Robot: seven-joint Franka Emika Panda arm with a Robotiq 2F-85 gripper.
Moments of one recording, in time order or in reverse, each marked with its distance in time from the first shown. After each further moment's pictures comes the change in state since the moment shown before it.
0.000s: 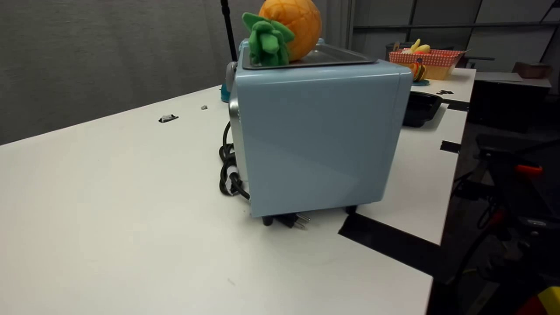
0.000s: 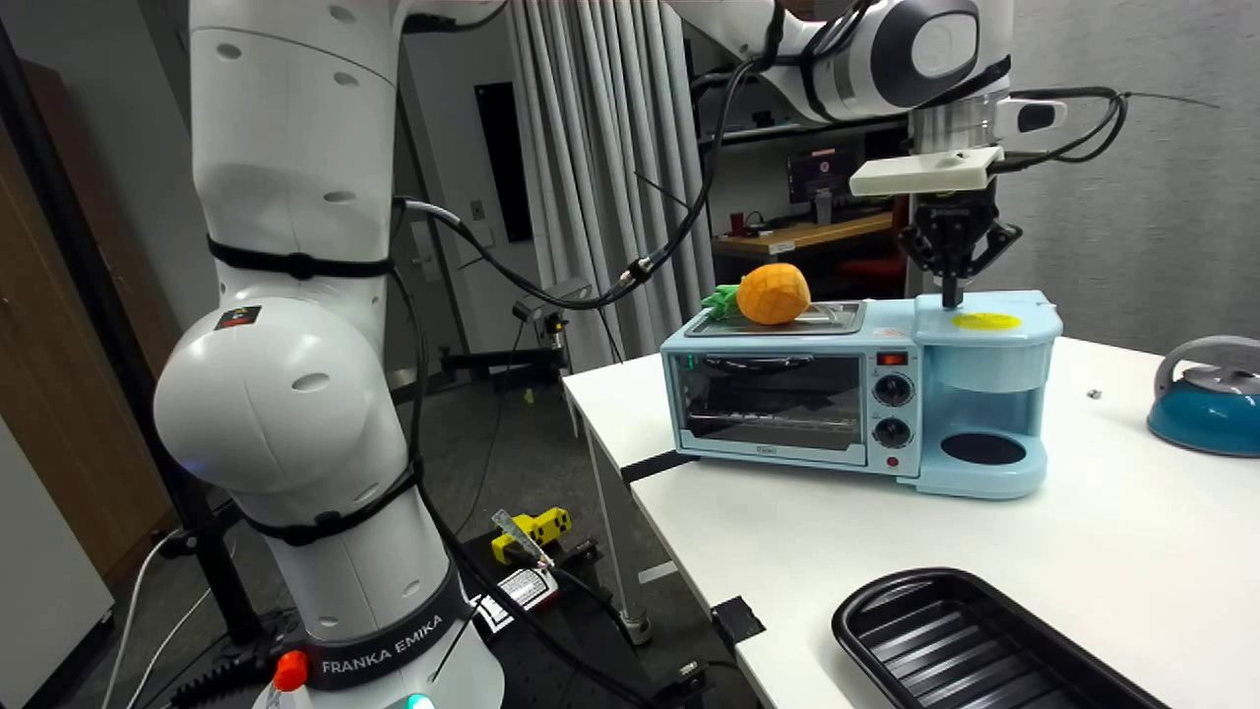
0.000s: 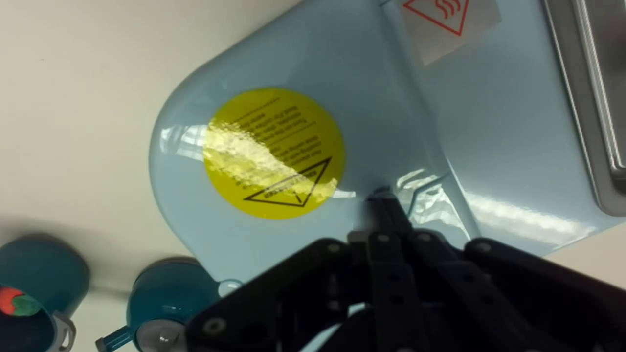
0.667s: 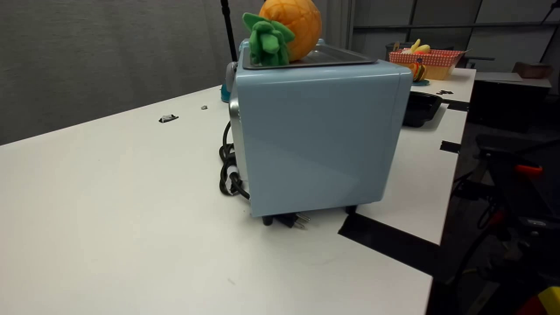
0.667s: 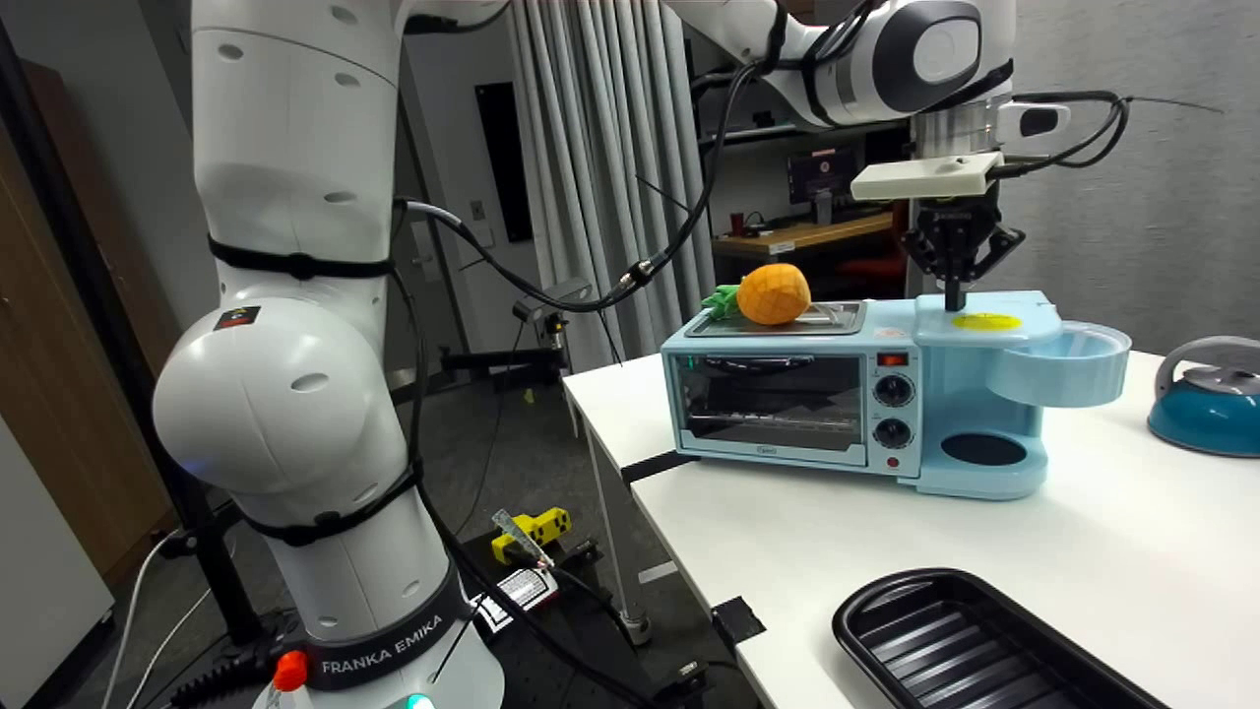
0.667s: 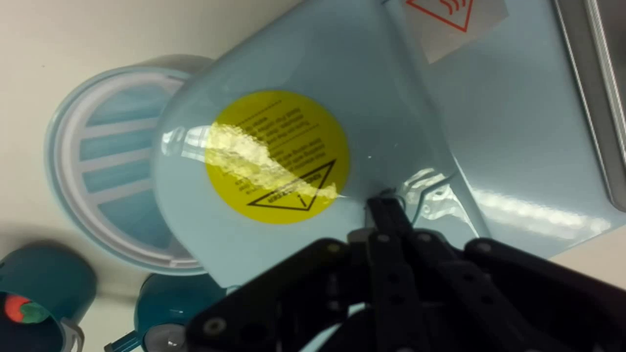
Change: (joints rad) arm -0.003 0.005 -0.001 -0.006 0.001 0.015 0.022
